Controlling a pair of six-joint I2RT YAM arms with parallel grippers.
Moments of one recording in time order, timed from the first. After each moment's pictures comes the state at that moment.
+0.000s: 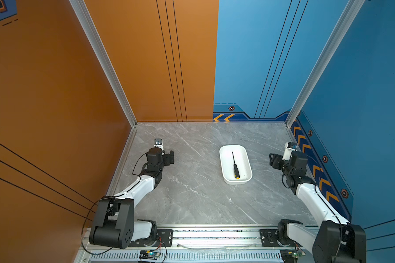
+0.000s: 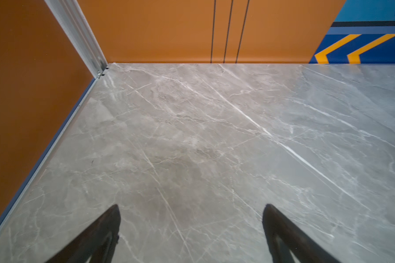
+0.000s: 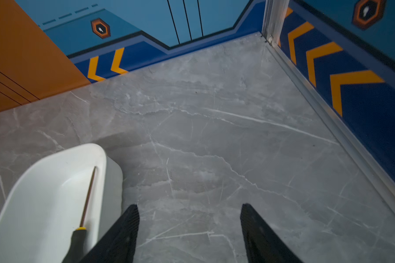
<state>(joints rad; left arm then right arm) -0.08 1.33 0.58 0.29 -0.18 -0.07 -0.13 1.12 0.48 0.10 -0.09 0.19</state>
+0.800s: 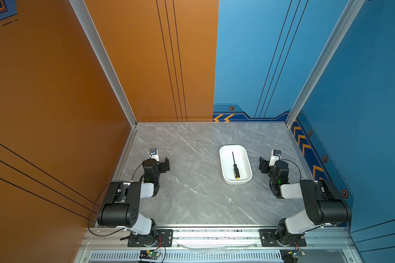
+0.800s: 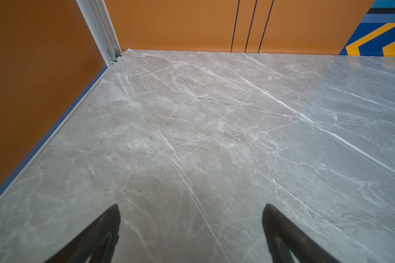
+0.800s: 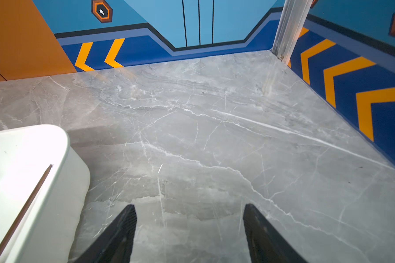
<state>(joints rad) 0.00 1.55 0.37 0.75 -0.11 -0.02 0.02 1.54 0.35 0.84 0.10 0.10</state>
